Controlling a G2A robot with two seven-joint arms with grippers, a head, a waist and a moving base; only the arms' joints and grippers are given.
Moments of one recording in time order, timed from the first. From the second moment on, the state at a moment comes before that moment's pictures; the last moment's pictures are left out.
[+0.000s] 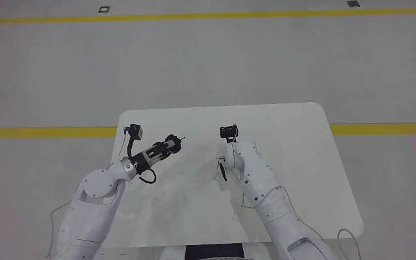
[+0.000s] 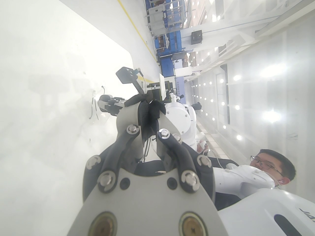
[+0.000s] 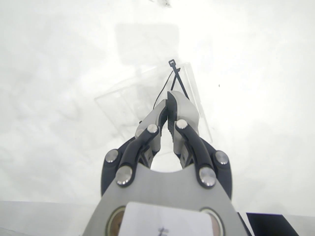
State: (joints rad) left arm 1.55 -1.16 -1.46 -1.64 -0.21 -0.23 -0.79; right arm -1.16 -1.67 1.16 -1.27 -1.57 0.34 1.27
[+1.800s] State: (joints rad) left arm 1.55 -1.16 -1.46 -1.64 -0.21 -0.23 -0.79; right arm -1.16 -1.63 1.11 -1.28 -1.57 0.34 1.30
